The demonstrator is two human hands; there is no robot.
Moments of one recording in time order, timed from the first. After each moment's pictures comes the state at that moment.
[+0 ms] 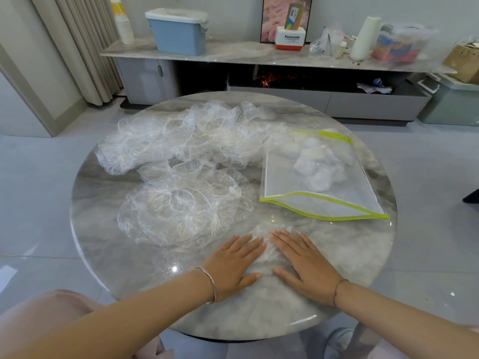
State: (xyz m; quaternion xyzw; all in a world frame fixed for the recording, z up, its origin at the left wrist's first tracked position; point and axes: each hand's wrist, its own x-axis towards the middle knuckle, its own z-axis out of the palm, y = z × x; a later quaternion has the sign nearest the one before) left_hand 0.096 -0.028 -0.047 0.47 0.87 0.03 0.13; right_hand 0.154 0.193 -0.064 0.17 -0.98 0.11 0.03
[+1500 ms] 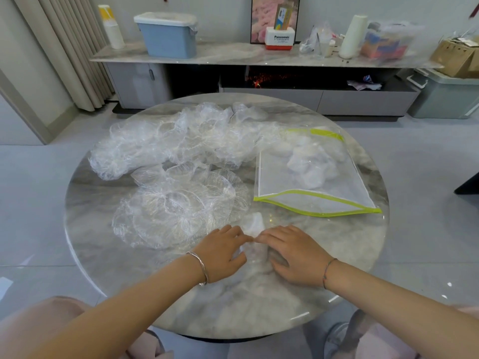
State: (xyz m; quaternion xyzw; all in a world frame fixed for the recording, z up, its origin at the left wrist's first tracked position) left_hand 0.073 -0.031 -0.024 0.43 0.89 0.13 0.11; right_hand 0.137 0.180 -0.029 0.24 -0.96 0.12 0.03
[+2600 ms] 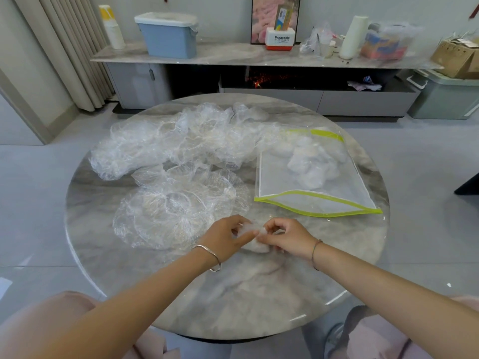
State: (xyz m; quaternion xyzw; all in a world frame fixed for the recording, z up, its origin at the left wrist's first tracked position) left_hand 0.062 -0.014 -0.025 0.23 0.86 0.43 0.14; right_hand 0.112 0.158 -0.009 -0.14 -0.80 0.57 -0.12
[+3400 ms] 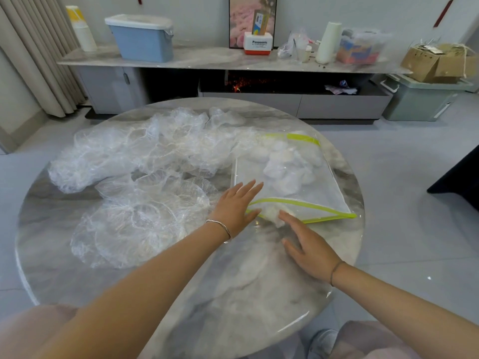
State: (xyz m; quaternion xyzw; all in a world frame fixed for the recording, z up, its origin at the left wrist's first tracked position) left_hand 0.003 0.077 -0.024 0.38 0.91 0.18 0.02; right_hand 0.140 0.256 -0.038 0.01 -0.95 0.32 0.02
